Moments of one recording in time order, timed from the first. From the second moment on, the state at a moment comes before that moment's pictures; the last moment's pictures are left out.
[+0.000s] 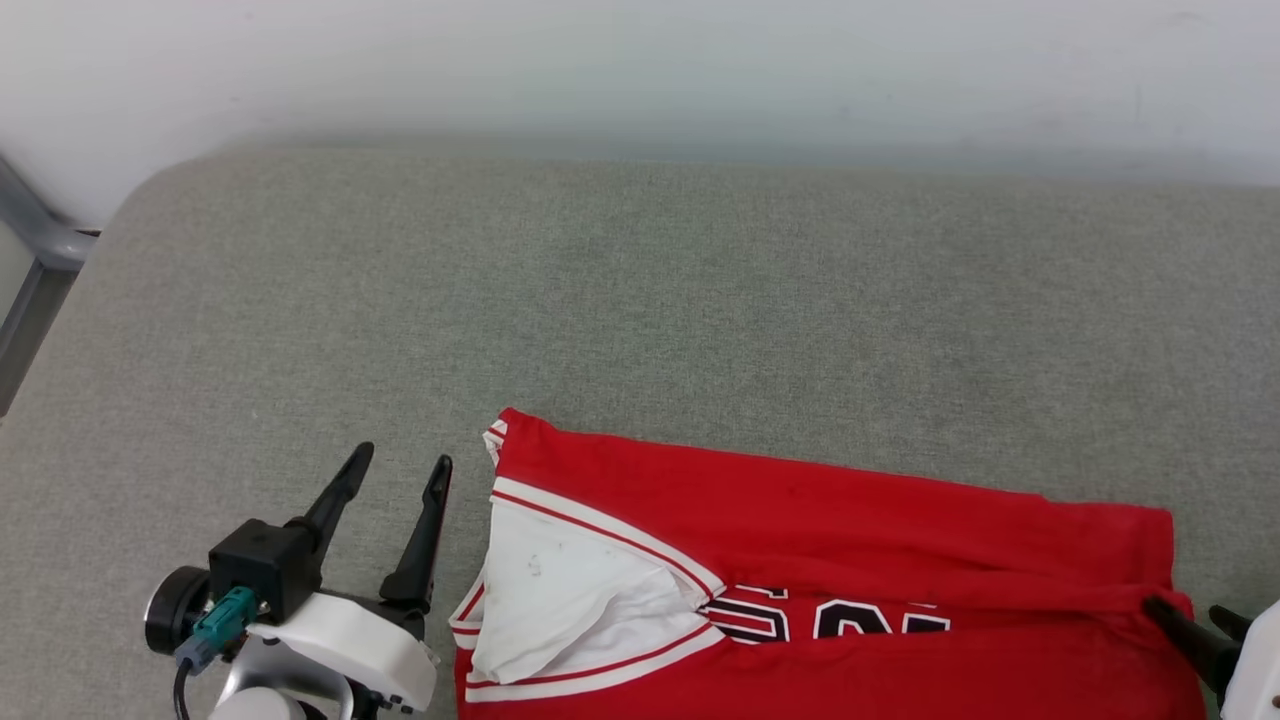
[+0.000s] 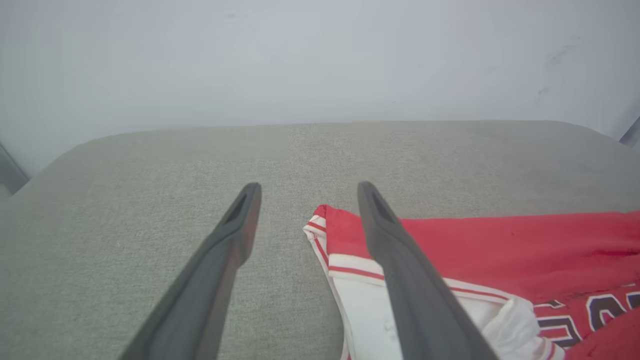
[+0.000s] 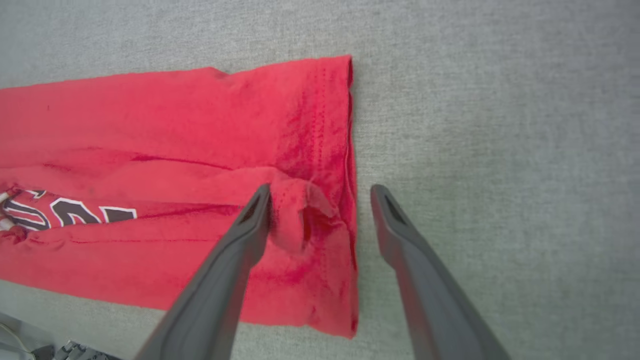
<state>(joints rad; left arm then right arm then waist) -0.13 0.53 -0.50 -0.01 -0.62 0.19 -0.22 0.01 -0.43 -0.13 0.14 0.67 0.13 0.64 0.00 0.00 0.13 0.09</state>
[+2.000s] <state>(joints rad) -0.08 0.36 -0.28 0.12 -0.40 0.05 -0.26 -0.09 -0.32 -0.32 0.28 0.34 0.13 0.53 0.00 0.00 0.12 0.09</state>
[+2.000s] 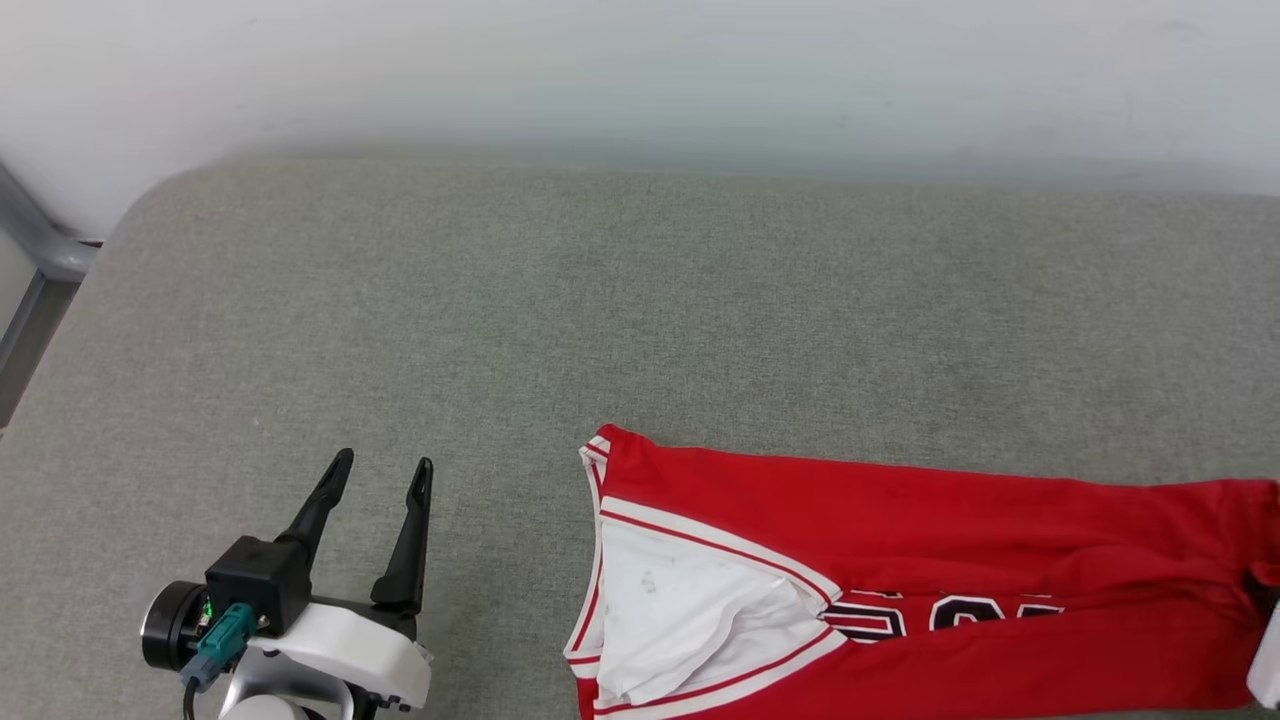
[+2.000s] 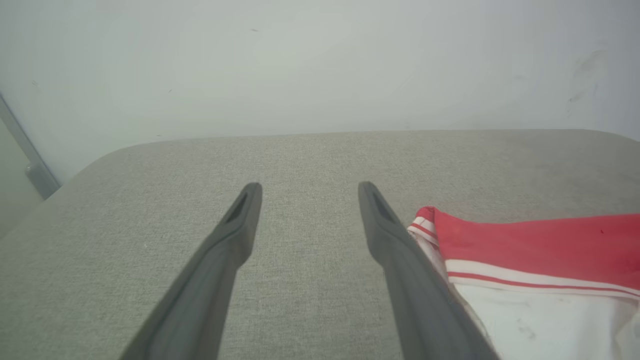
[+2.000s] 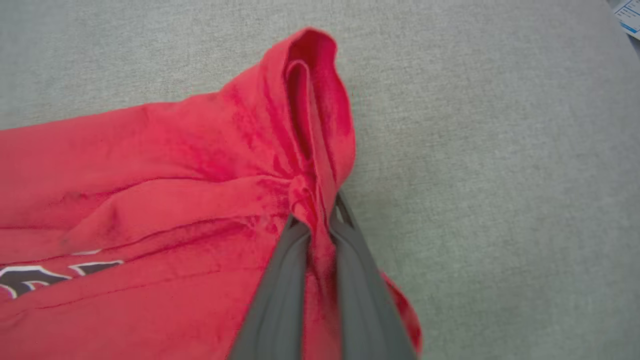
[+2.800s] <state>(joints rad) -0.04 0.30 -0.24 0.13 -0.37 0.02 -0.26 0.04 -0.06 -0.09 -0.10 0.49 0.13 0.72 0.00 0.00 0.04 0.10</state>
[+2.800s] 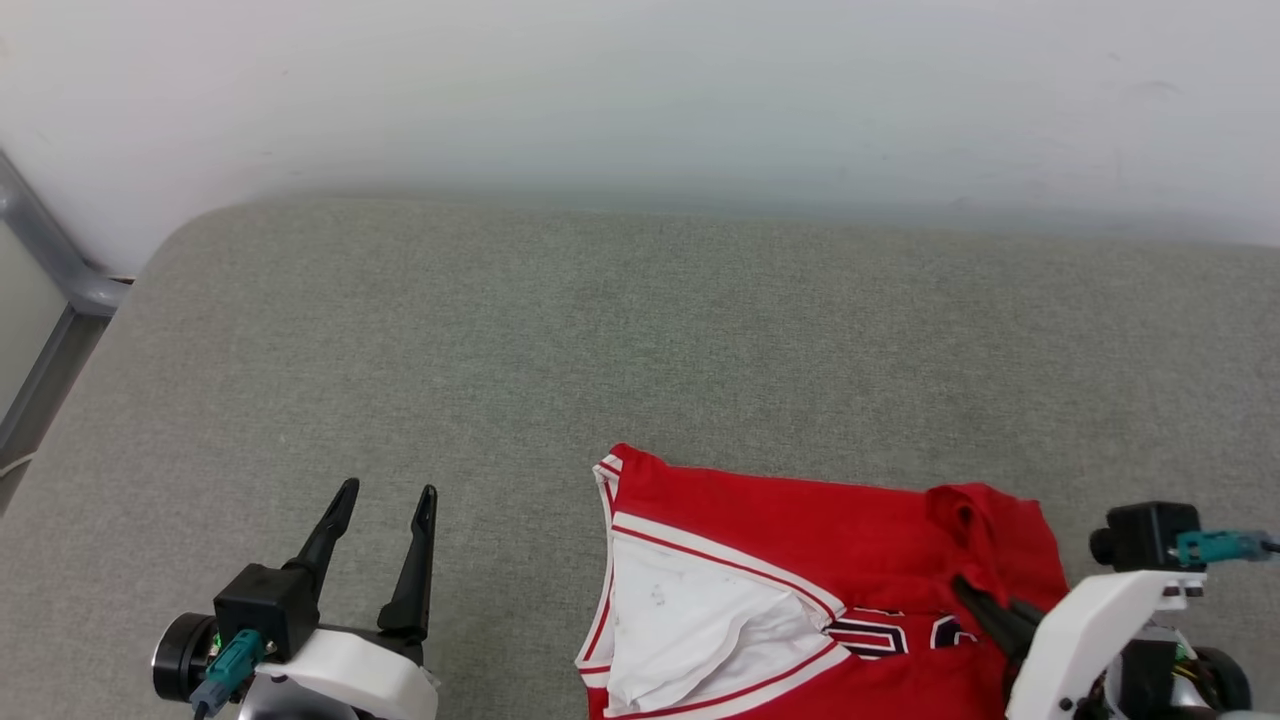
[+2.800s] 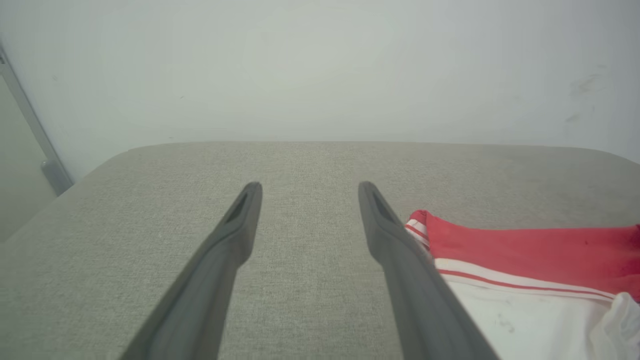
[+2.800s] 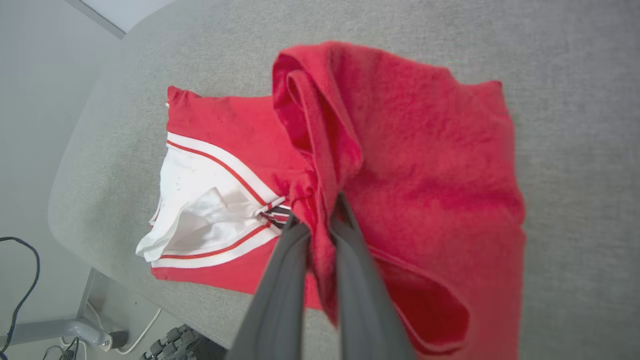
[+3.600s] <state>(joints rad) -0.03 0.28 -0.23 0.14 -0.35 0.00 -0.26 -0.25 -0.05 0.44 0.39 0.99 0.13 0.32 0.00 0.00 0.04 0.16</state>
